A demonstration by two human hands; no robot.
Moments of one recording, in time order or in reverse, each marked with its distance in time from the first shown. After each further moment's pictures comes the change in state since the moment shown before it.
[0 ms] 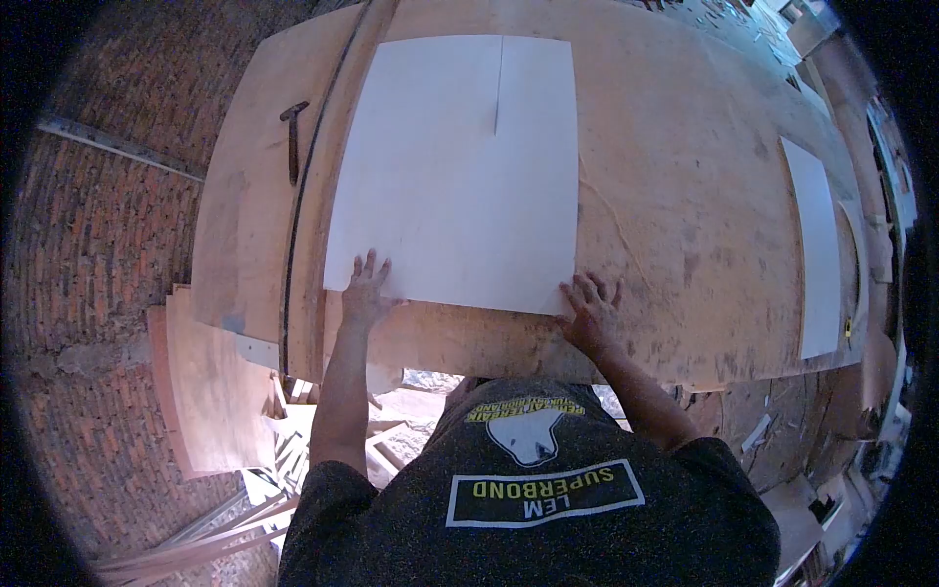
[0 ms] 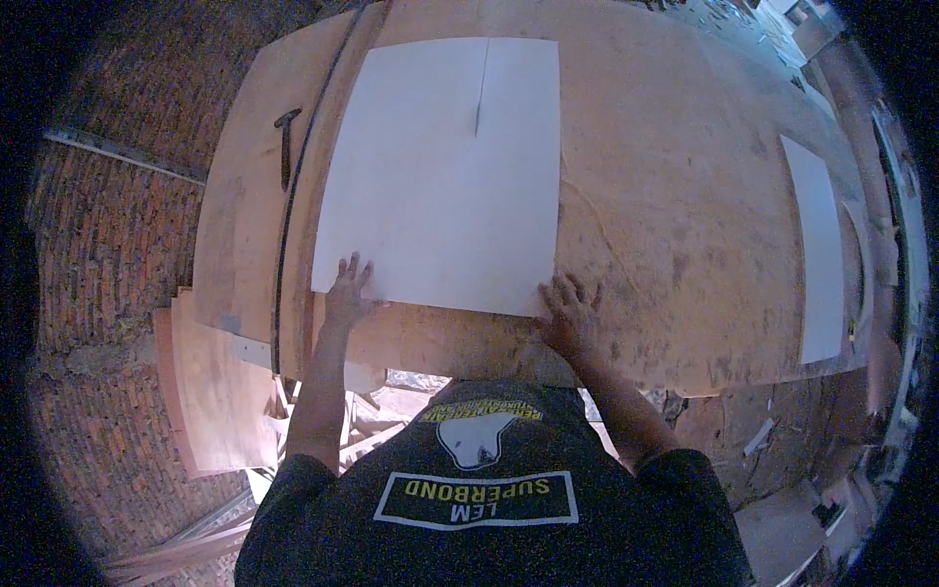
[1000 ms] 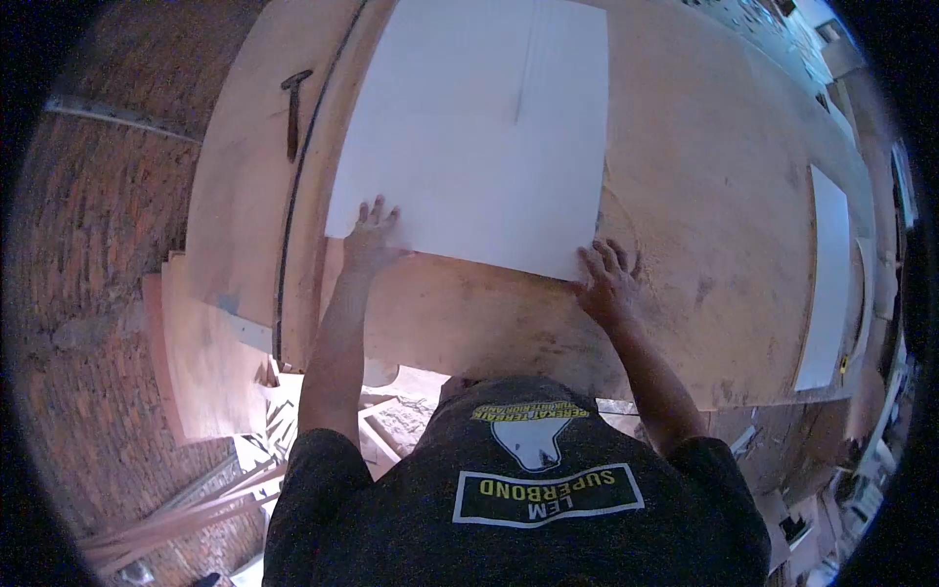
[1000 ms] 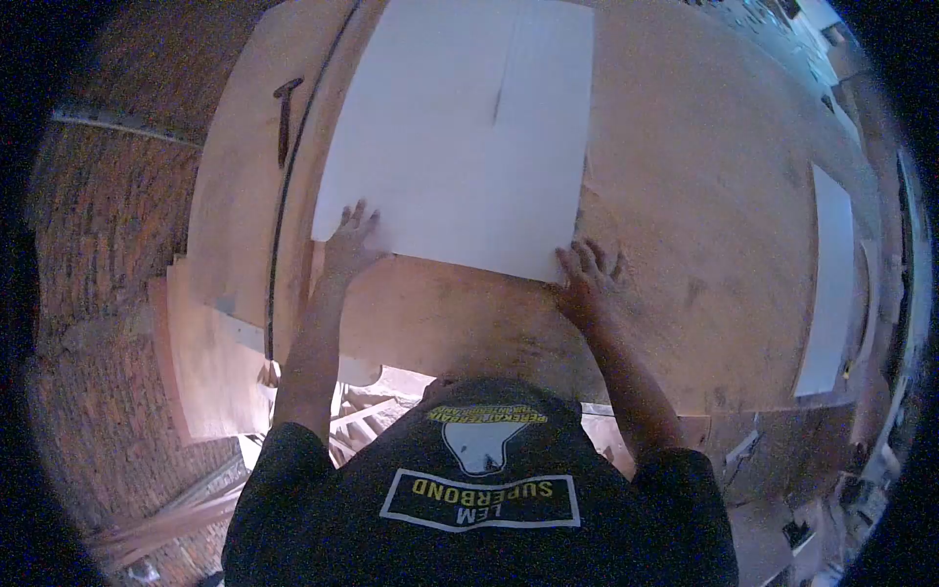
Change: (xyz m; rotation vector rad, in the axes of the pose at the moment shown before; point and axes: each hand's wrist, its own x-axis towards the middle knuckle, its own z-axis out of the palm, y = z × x) left_hand 0.097 -0.005 -0.011 -0.003 0.011 0.030; right_hand 0.091 0.029 -0.014 -0.046 -0.054 0.012
